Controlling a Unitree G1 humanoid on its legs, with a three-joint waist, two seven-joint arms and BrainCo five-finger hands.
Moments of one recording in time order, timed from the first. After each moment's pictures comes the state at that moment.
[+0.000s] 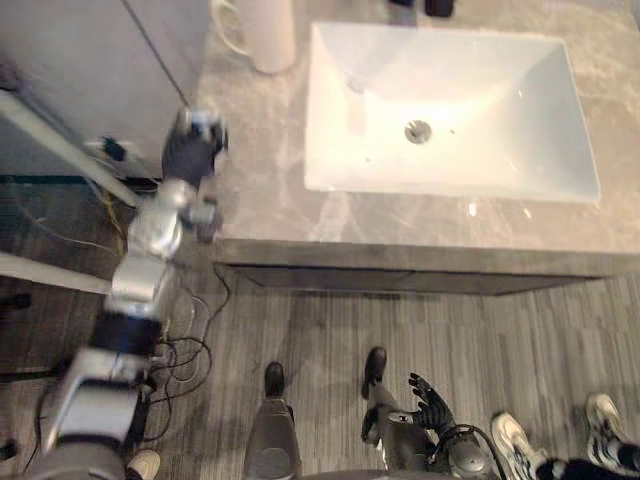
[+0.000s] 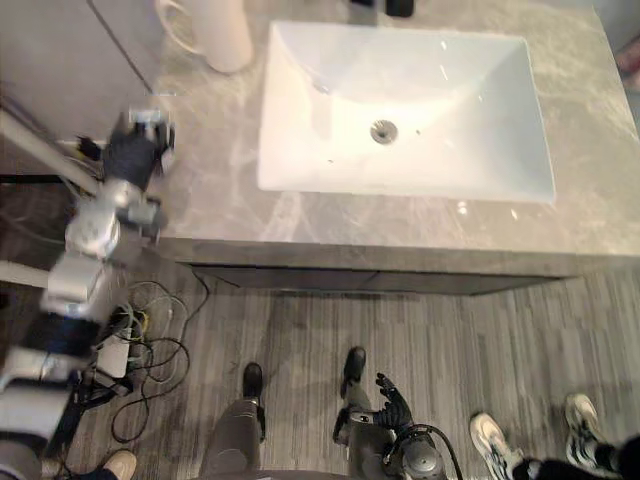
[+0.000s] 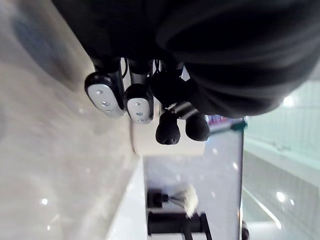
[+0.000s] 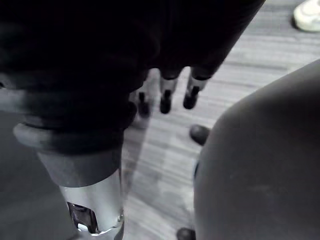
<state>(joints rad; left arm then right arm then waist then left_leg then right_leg) -0.36 0.59 -0.05 0.08 -0.60 -0.14 0.06 0.22 -0.15 0.14 0.62 -0.08 -0.13 -0.02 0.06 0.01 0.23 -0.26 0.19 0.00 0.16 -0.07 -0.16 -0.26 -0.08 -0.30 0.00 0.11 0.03</state>
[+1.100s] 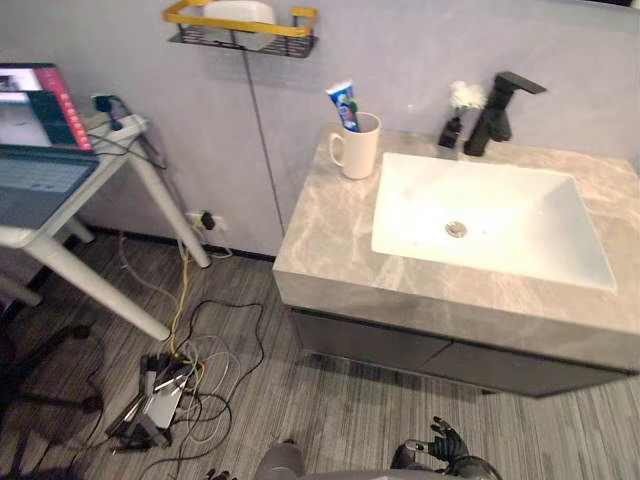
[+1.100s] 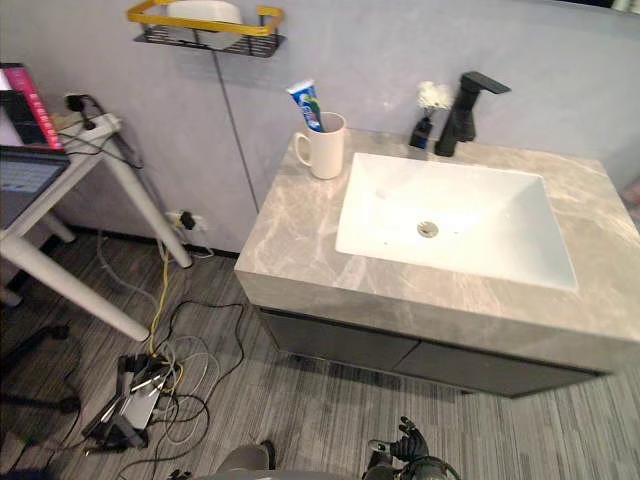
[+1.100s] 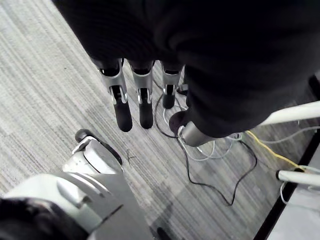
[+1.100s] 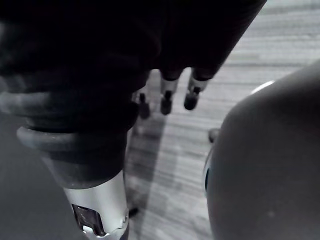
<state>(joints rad) 0.24 -0.03 0.44 0.95 -0.24 -0.06 0.09 0.10 -0.07 -0.07 0.96 -0.13 -0.10 -0.02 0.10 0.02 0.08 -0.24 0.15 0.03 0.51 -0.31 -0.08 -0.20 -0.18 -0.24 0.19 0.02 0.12</state>
